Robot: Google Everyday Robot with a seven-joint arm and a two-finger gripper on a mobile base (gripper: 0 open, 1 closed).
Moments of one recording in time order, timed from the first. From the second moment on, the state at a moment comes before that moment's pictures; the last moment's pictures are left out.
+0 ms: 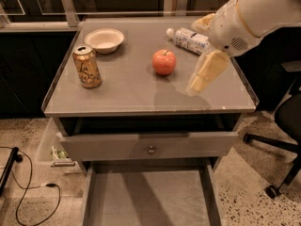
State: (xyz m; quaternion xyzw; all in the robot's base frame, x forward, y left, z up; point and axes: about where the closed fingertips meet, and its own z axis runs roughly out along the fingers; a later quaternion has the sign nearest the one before) arm 0.537 -0.116 0.969 -0.63 0.70 0.07 0.34
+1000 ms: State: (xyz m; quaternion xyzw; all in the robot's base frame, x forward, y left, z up) arm 0.629 -0.102 0.901 -0.51 0.71 0.18 0.45
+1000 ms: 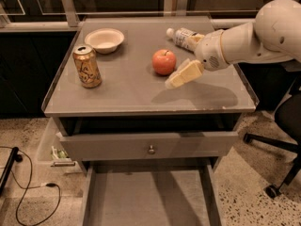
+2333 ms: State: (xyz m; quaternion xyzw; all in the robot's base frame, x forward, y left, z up) arm 0.695 -0.087 0.873 -0.47 0.72 0.23 0.46
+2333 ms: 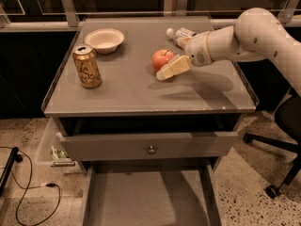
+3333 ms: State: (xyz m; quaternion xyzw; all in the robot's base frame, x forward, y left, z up) arm 0.700 -0.083 0.864 -0.47 0.72 0.24 0.45
